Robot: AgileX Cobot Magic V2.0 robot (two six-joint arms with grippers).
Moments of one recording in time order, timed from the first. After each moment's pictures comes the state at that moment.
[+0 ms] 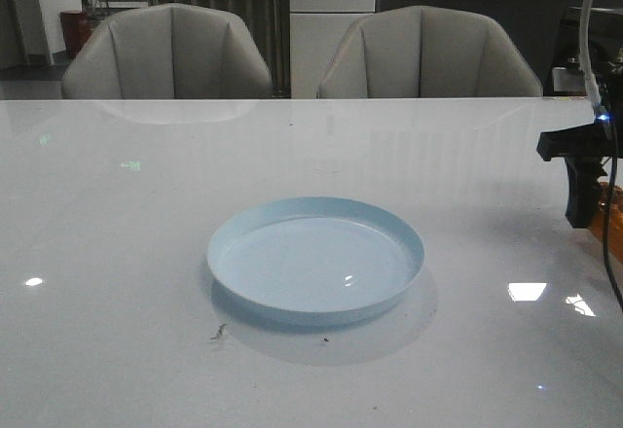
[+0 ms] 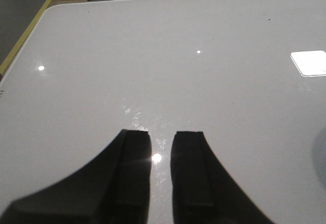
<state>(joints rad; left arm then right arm) -0.02 0.79 -0.59 -0.11 0.28 0.22 -0.01 1.96 -1.34 -0.01 0.77 0.06</state>
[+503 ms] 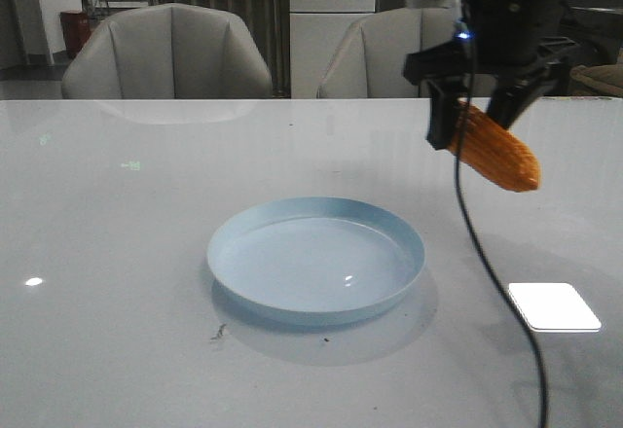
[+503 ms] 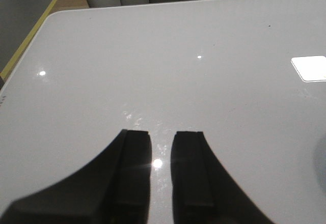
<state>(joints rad) -0.02 0.79 -0.59 -0.11 0.27 0.22 0.31 1.96 -1.65 0.00 0.92 -0.04</state>
